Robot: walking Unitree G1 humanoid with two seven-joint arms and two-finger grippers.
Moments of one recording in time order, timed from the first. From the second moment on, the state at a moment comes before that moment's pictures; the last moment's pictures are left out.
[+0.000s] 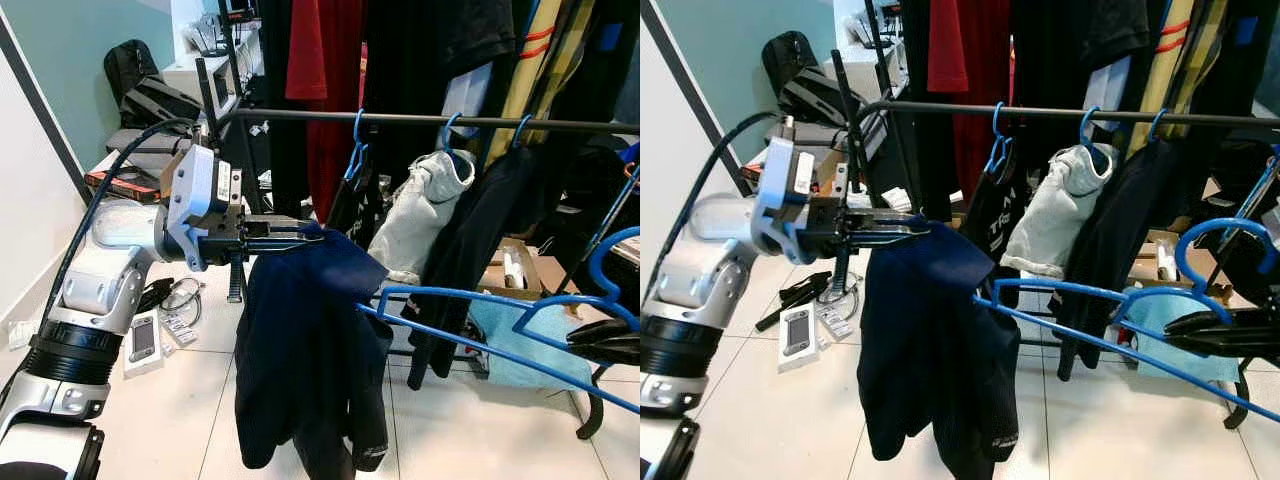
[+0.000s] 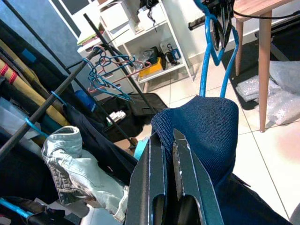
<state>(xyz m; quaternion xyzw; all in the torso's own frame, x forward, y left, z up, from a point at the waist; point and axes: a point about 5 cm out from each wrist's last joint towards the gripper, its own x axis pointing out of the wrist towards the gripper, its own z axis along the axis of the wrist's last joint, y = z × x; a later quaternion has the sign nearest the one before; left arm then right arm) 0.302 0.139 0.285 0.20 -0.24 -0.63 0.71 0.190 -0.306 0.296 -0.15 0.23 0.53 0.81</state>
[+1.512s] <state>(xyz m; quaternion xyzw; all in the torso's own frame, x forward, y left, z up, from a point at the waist) 0.285 0.099 0.293 0.17 -0.29 -0.68 0.65 0.216 -0.284 0.264 -0.13 0.20 0.52 0.82</state>
